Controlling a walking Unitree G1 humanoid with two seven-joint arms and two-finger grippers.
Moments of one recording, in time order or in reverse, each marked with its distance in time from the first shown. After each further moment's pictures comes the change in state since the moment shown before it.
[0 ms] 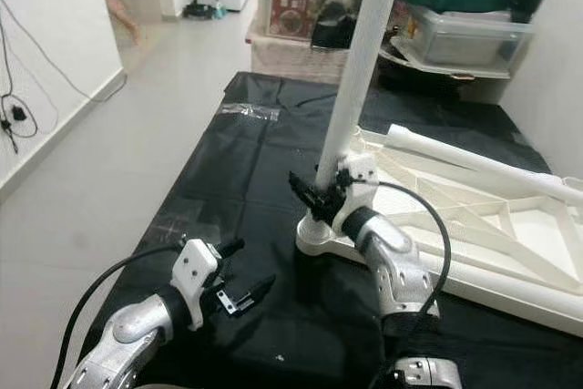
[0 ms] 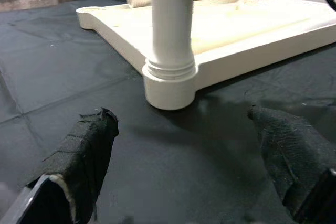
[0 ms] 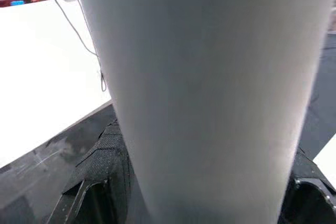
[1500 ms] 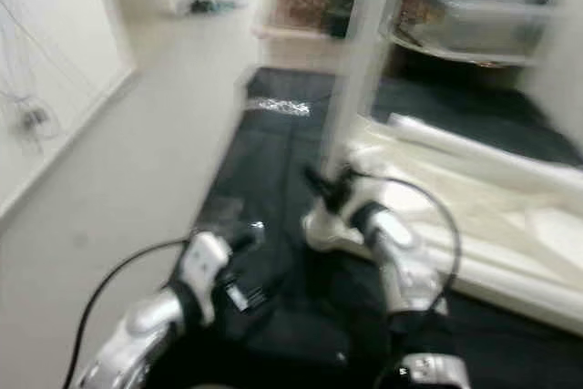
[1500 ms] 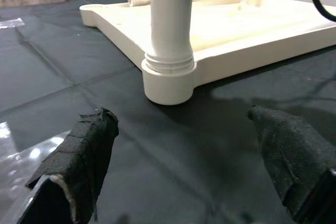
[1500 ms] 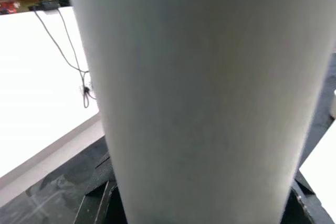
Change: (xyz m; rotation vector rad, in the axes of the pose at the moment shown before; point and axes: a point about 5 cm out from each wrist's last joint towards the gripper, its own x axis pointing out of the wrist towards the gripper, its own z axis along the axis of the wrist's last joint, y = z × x) left arm 0.004 0.000 0.002 -0.010 0.005 -0.003; right arm -0.001 -0.007 0.003 -0.013 -0.062 -0.099
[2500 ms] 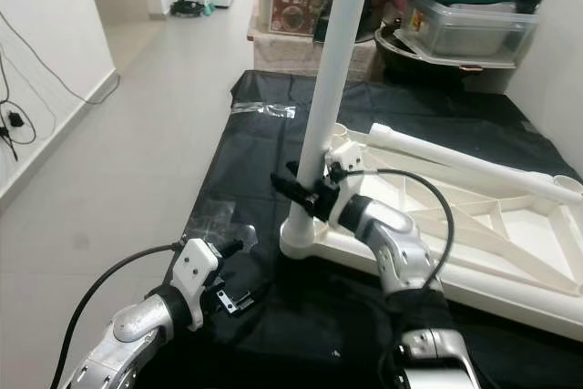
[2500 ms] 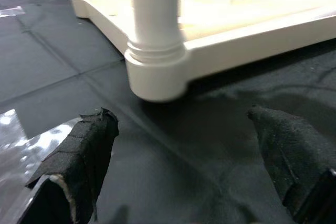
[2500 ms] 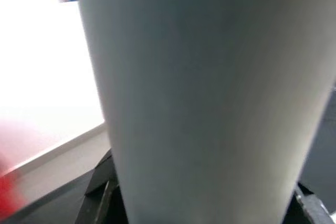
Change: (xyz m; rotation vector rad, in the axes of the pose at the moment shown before) left arm -0.005 0.000 -0.004 -0.009 0.026 0.014; right arm 0.025 0.003 0.014 -0.047 0.085 0.192
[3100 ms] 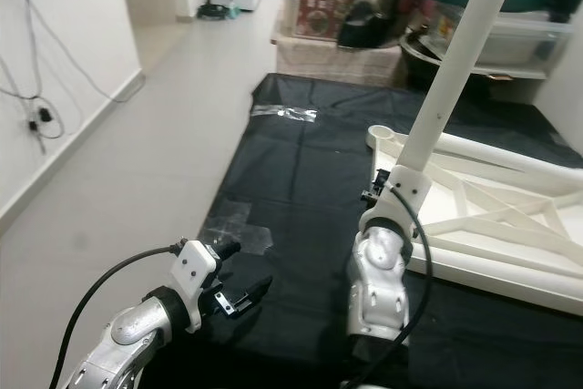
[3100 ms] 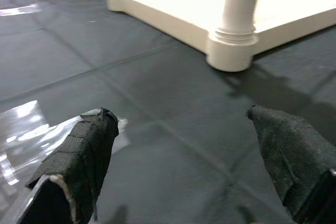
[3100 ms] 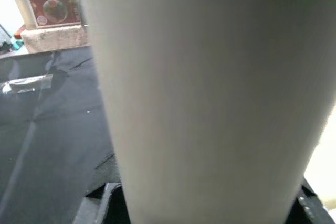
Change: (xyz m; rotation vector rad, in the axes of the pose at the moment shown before) left arm -0.001 0.000 -0.001 0.002 0.006 -0.003; right arm -0.051 0.008 -0.017 0.078 -0.066 -1.174
